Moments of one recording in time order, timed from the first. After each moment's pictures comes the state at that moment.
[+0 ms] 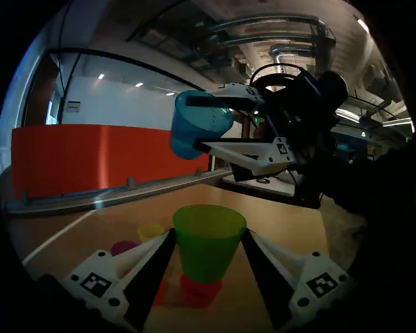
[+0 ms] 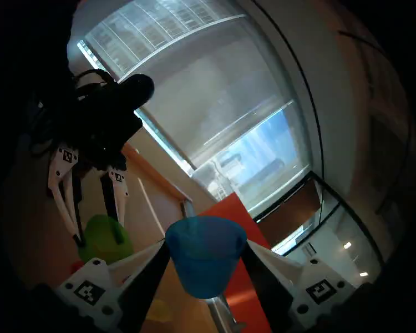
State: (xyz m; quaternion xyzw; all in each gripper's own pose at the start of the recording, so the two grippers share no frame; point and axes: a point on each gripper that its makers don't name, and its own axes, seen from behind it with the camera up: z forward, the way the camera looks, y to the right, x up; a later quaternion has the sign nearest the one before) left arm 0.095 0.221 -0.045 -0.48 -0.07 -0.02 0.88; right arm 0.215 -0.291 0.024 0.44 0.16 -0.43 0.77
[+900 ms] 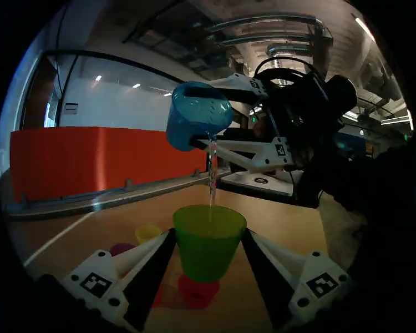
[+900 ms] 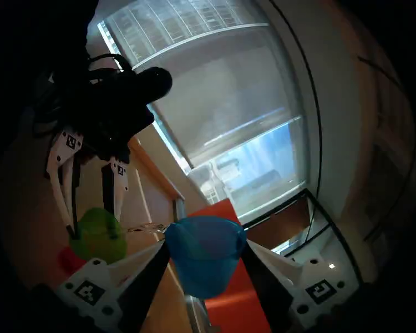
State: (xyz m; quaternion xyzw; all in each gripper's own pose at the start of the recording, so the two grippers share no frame) left arm 0.097 0.225 -0.046 -0.48 -0.06 -0.01 0.87; right arm 0.230 -0.296 0.020 0.41 0.20 -0.49 0.74
